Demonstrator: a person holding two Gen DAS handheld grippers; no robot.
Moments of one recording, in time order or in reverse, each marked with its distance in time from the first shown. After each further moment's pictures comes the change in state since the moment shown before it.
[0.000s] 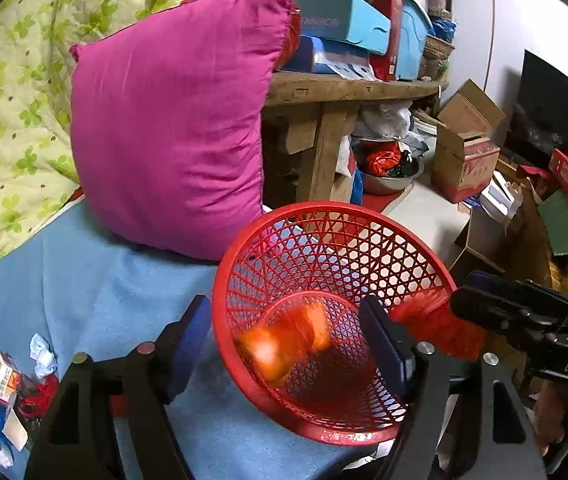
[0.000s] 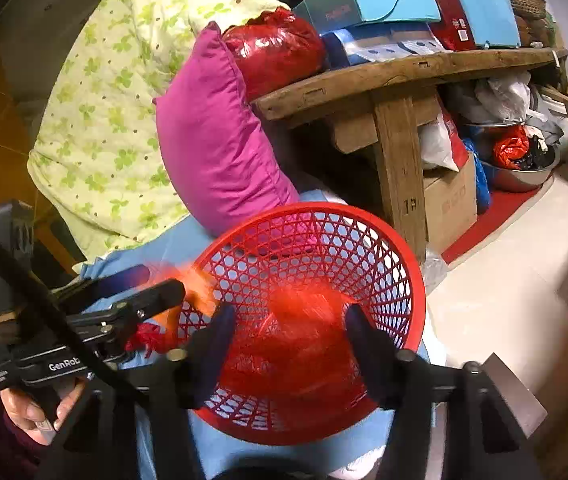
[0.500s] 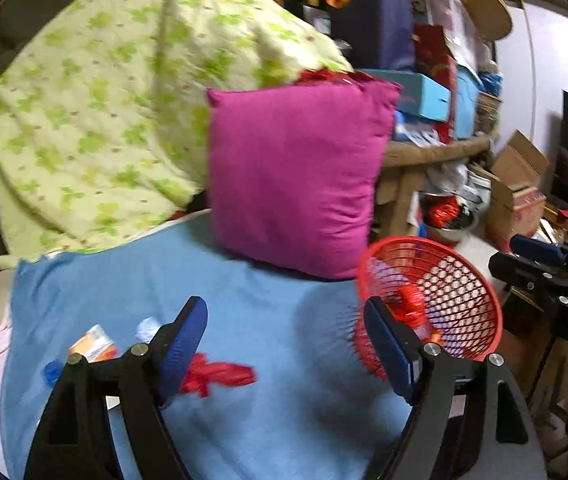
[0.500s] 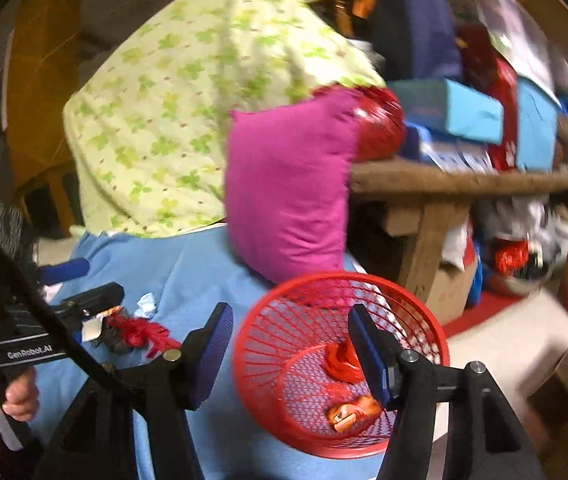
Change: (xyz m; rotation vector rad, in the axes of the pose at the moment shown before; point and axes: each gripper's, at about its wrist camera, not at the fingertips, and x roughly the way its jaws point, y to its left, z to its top) left arm -0.135 0.077 -0.060 -0.092 -0.210 0.242; right arm -0.048 0.139 -0.011 -0.363 -0.157 -0.085
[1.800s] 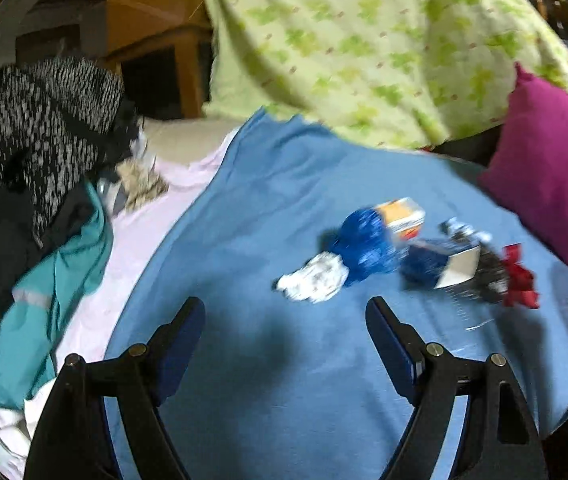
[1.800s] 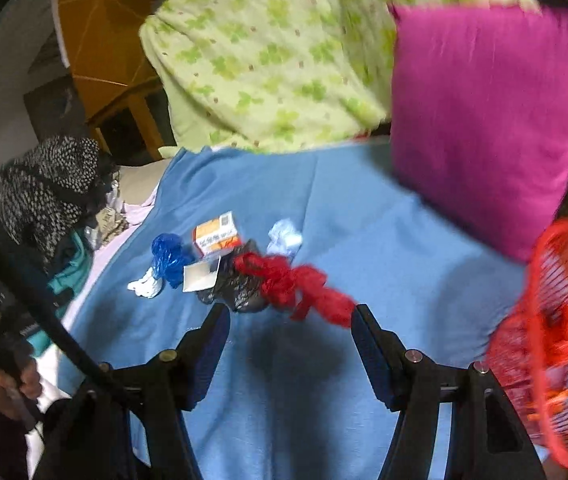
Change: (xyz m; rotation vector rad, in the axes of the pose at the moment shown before) left arm -0.060 0.294 -0.187 -0.442 0.181 0.537; right arm 0.138 0.161 -0.041 -0.023 0.309 0.385
